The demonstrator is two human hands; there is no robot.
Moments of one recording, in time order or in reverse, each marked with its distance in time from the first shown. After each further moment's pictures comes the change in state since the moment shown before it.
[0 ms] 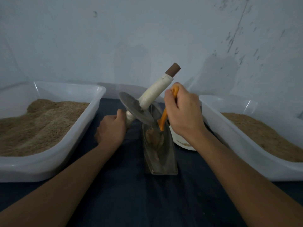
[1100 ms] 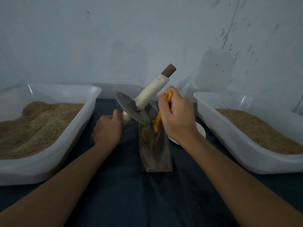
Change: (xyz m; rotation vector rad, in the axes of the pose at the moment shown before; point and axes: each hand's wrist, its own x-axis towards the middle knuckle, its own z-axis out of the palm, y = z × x) left_hand 0.002 -0.003 0.004 0.050 0.025 0.019; right_hand -0.016 0.010 0.007 0.044 0.049 -0.050
